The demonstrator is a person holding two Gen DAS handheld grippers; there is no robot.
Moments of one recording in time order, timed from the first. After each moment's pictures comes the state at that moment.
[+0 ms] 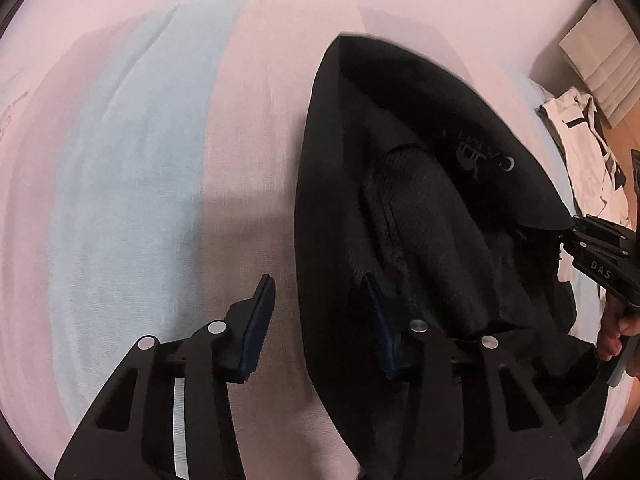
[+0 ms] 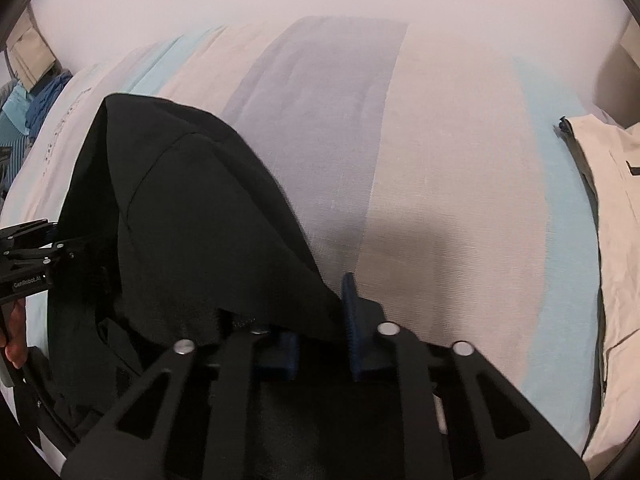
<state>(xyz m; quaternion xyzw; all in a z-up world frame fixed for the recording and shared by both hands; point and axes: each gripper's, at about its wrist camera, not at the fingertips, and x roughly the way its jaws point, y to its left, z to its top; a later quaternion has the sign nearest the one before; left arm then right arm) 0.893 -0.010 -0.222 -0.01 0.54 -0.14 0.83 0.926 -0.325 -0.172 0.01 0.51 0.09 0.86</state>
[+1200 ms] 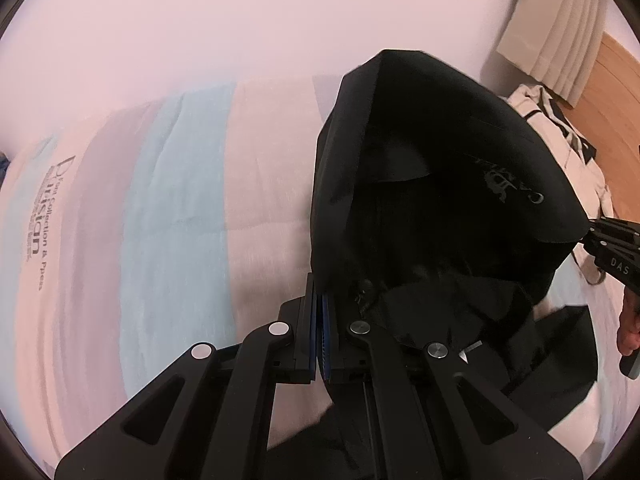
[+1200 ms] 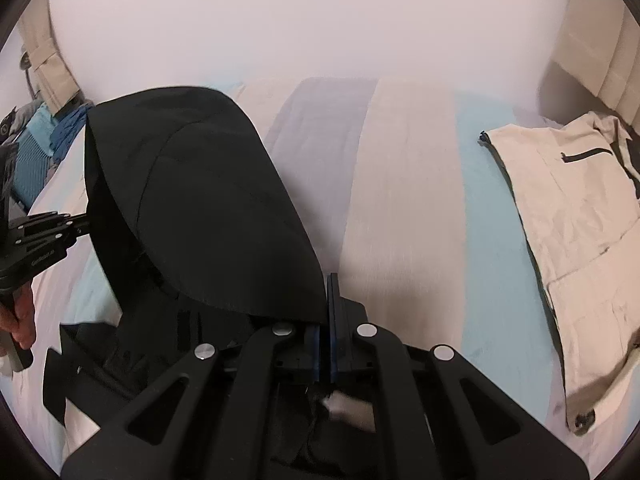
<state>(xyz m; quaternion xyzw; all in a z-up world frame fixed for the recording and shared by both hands) 0.798 -0.010 -0.126 0.04 0.46 -0.15 0.87 0.789 -0.340 -0.080 0.03 0.45 0.08 0.89</state>
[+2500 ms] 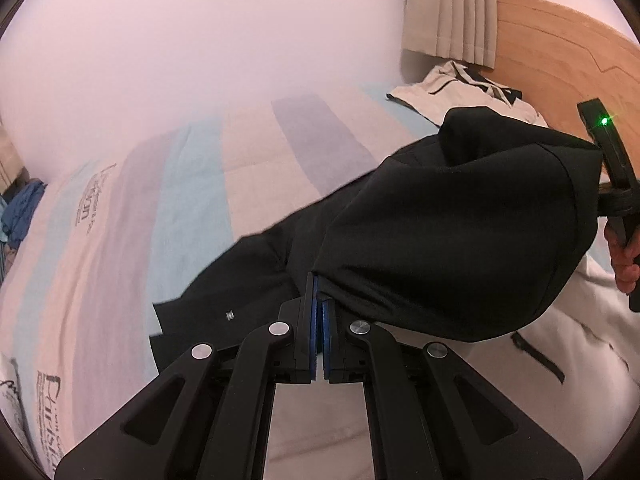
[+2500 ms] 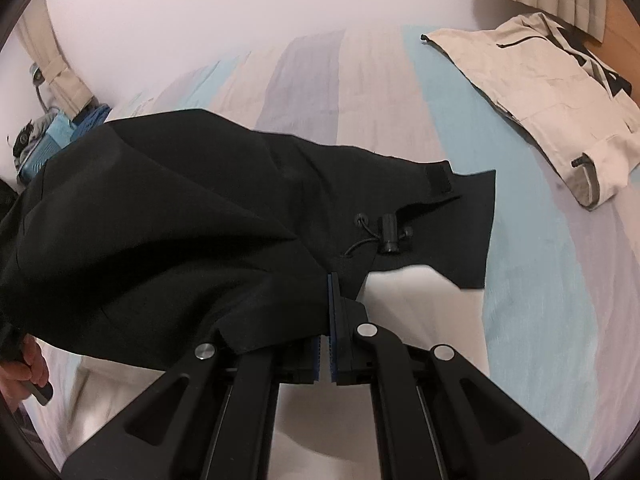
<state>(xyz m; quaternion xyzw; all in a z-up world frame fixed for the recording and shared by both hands) 0.530 0.009 -0.137 0.12 0.35 -0.19 0.91 0.550 -0.336 -0.132 0.10 0.46 0.05 0.88</state>
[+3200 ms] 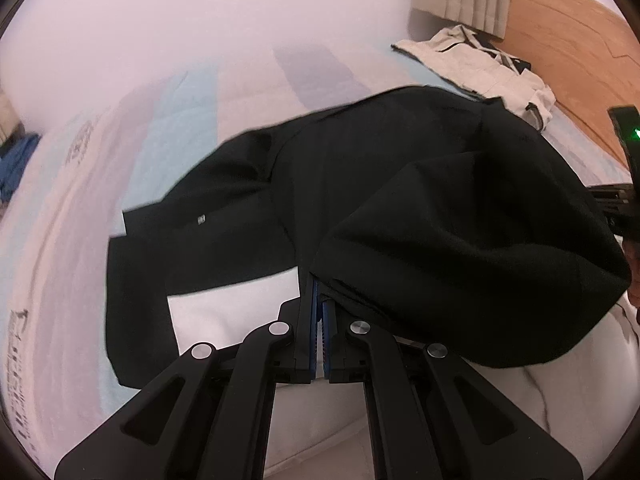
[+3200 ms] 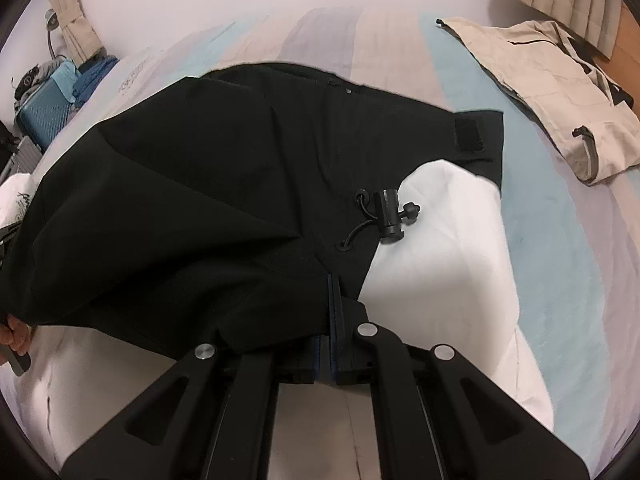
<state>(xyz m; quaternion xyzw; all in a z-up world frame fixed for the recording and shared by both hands) 0.501 0.008 -0.209 0.10 0.42 -0.17 0.89 0.506 -0.308 -0.189 0.03 0.48 0.05 0.88</state>
